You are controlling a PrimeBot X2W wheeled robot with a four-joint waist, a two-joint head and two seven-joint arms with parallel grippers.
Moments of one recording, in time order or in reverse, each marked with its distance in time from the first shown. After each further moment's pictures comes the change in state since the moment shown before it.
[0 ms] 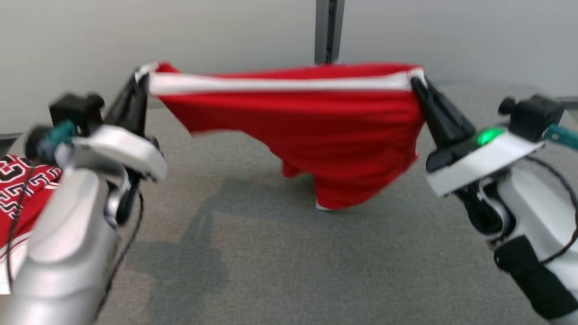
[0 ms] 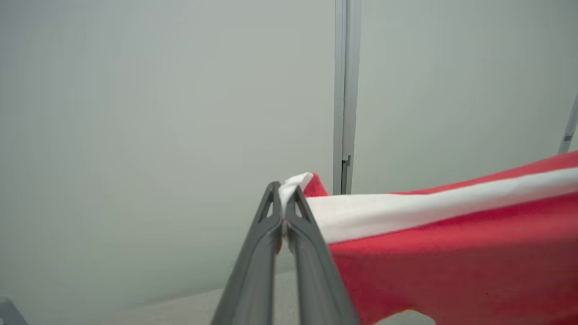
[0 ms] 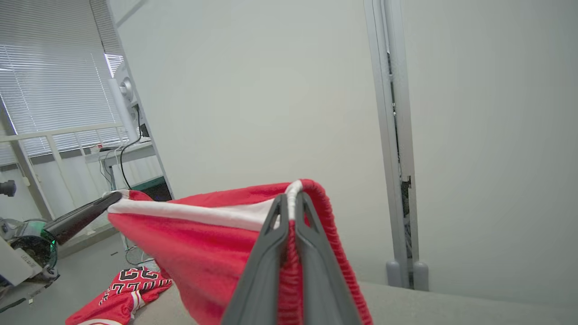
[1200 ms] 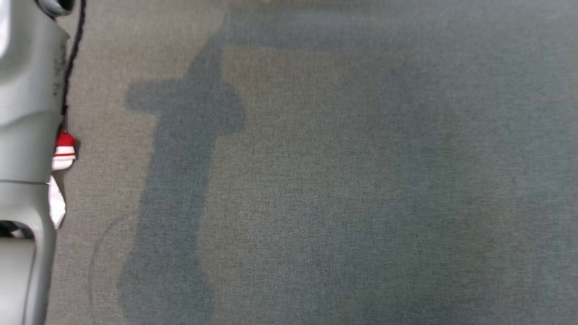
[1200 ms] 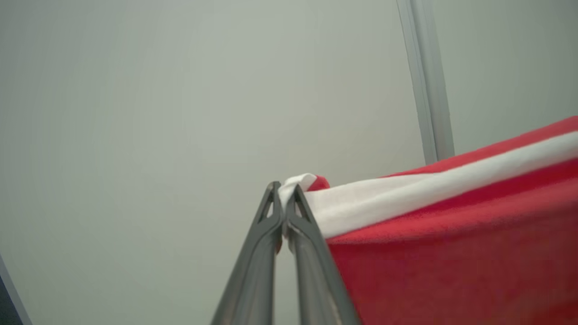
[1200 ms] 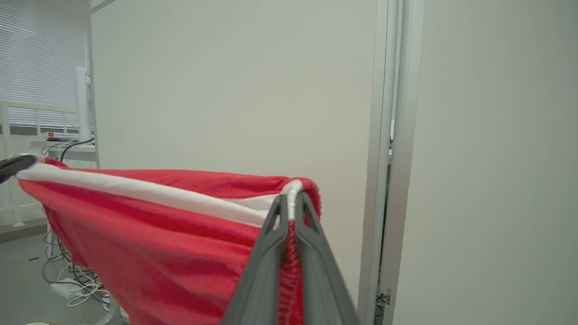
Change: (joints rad) left arm -0.734 -0.022 -0.039 0.180 0.126 0.098 -0.021; right arm -0.815 -0.026 0.051 0.341 -0.096 0.000 0.001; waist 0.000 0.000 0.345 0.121
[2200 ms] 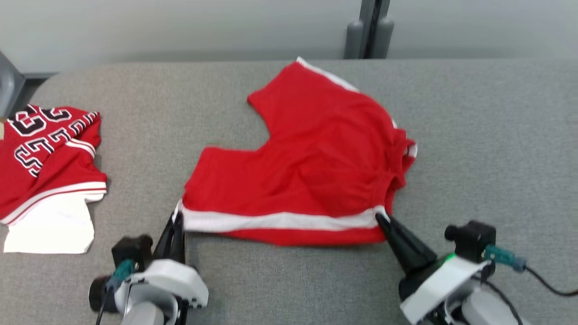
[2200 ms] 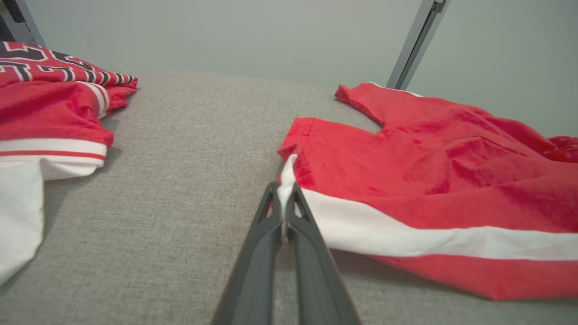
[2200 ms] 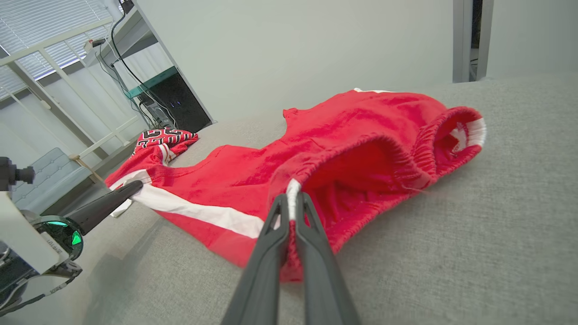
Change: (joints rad) left arm 1.087 -0.165 0.153 -0.137 -0.050 -0.019 -0.058; right arm 1.117 0.064 0.024 -0.352 0.015 0.000 -0.001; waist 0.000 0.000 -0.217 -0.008
